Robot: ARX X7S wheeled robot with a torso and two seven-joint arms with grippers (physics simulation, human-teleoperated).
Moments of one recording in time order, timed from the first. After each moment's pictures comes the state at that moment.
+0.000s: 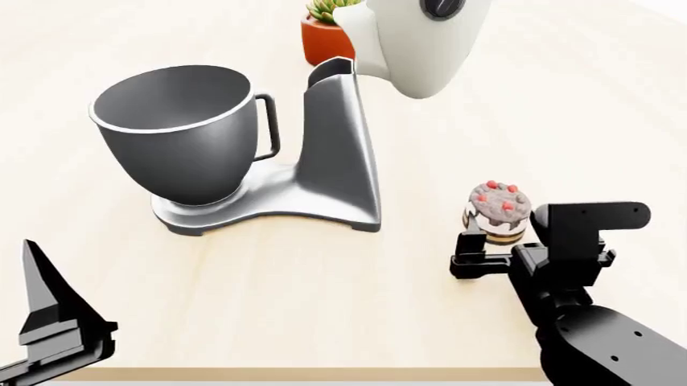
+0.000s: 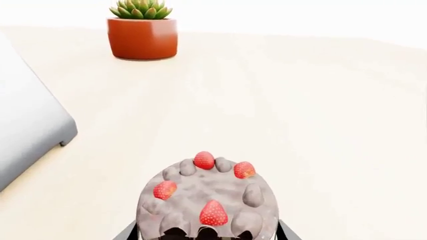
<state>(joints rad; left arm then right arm) 0.38 -0.33 -0.18 0.97 -0.26 -0.10 -0.53 0.45 0.75 -0.41 -0.34 0.94 0.48 0.58</state>
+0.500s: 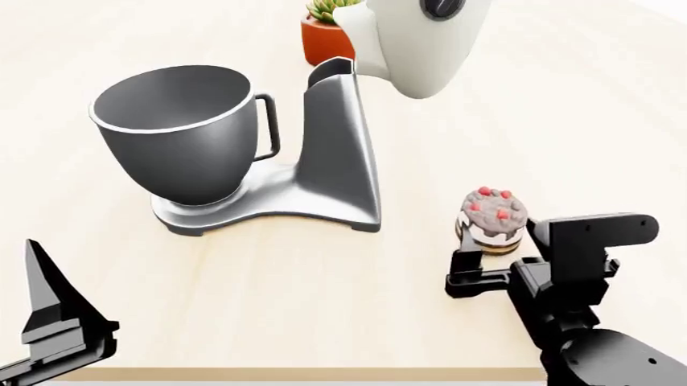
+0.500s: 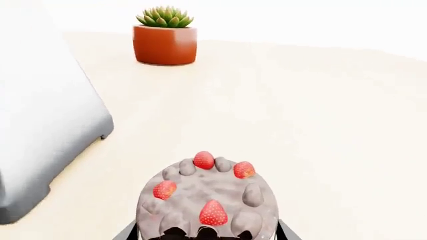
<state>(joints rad) 0.38 -0.34 -0.17 0.96 -0.26 -0.09 -0.54 0.38 0.81 -0.42 -0.49 0.96 0.47 0.62</state>
